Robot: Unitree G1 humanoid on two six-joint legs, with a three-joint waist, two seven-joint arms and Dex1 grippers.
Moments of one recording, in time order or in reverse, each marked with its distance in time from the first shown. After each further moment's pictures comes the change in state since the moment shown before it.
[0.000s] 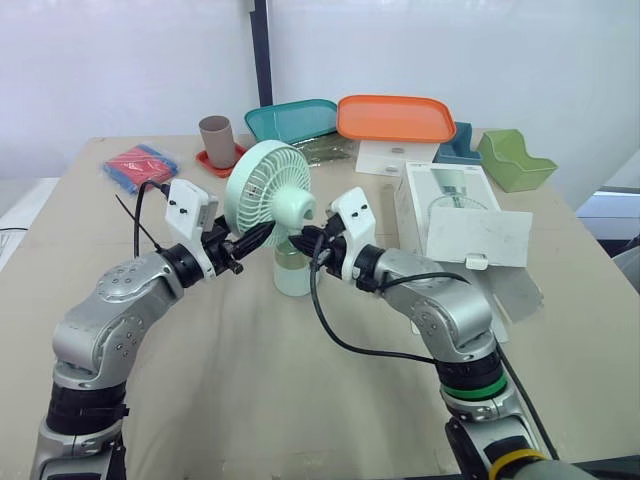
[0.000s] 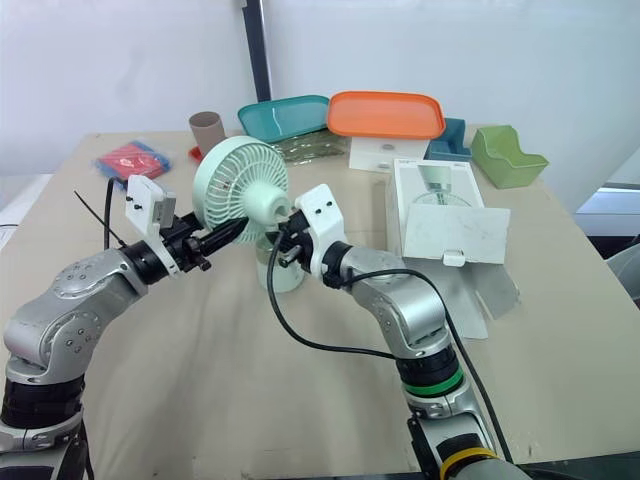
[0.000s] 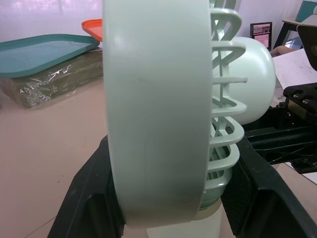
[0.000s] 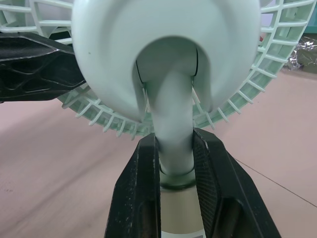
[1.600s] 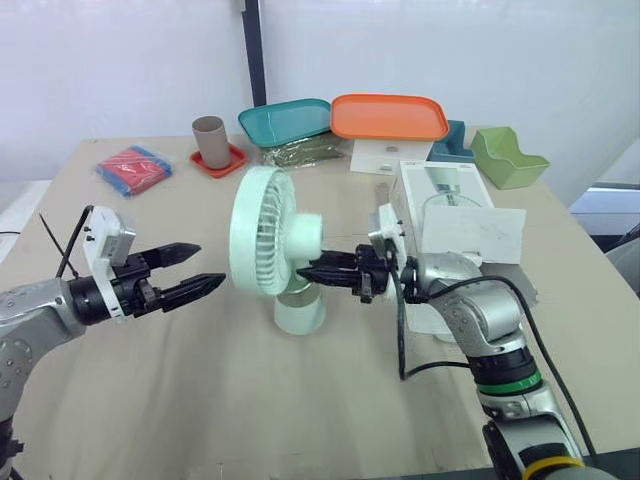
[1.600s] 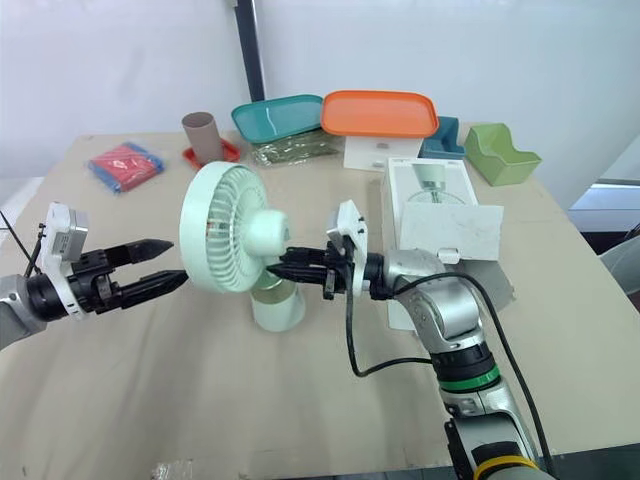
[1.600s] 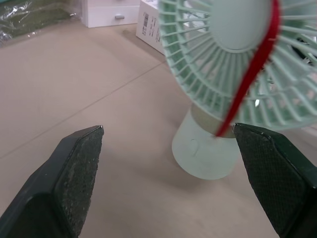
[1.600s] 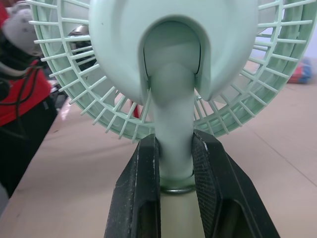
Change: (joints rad) left arm 0.288 0.348 0.283 0.013 -0.278 0.079 -0.378; right arm 0.056 -0.201 -0.043 0.170 0.150 -0.382 0.725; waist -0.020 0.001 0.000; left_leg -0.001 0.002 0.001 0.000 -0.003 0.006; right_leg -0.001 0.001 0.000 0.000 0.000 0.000
